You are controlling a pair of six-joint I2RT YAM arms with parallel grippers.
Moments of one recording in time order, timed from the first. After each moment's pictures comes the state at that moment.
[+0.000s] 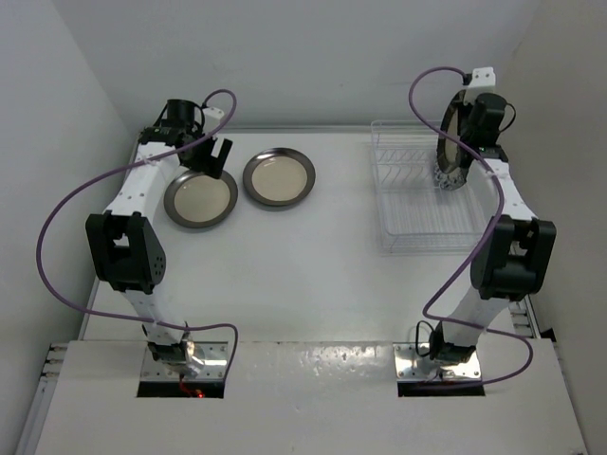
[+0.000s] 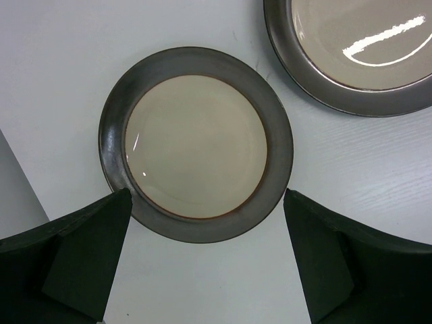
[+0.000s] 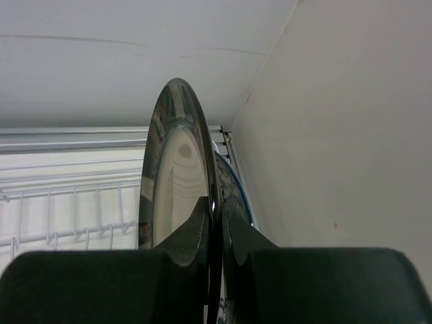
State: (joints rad) left arm -0.04 1.79 1.68 -0.75 0.06 0.33; right arm -0.14 1.74 1.39 0.18 0.22 -0.30
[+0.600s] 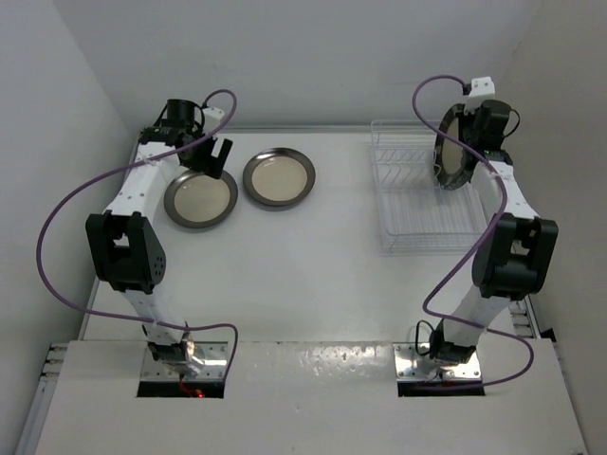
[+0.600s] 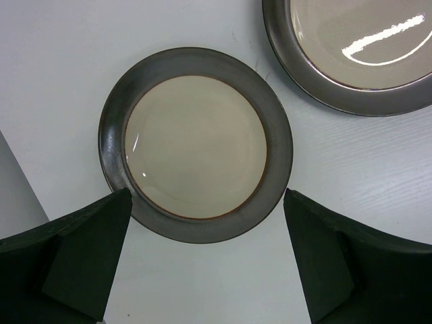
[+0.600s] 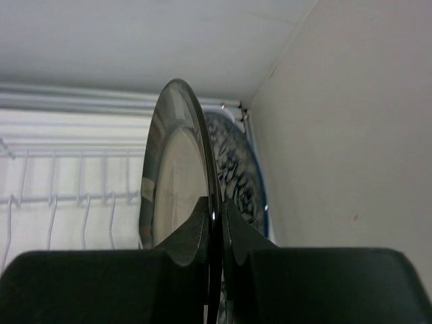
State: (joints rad) left arm -0.04 1.79 1.68 -0.75 0.07 0.33; right arm -0.19 1.76 1.39 0.11 0.07 -0.32
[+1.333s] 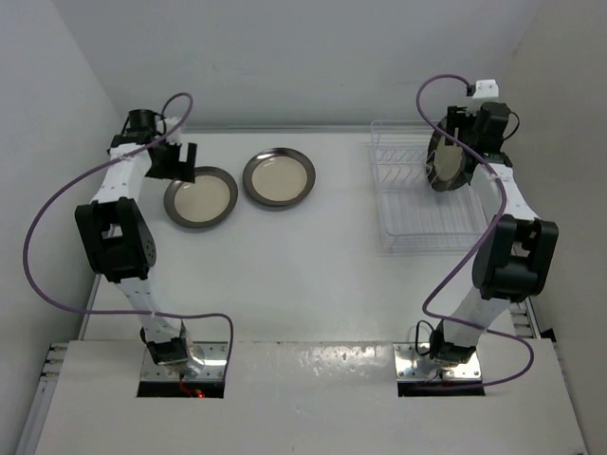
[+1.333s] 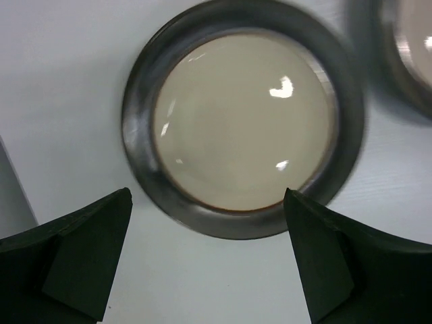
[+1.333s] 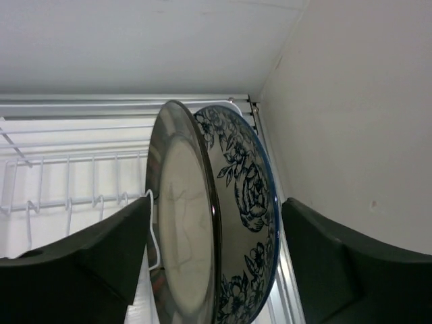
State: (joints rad) left arm 0.14 1.87 1.68 -0.75 0.15 0.28; right arm -0.19 1.75 1.35 0.11 0.08 -0.23
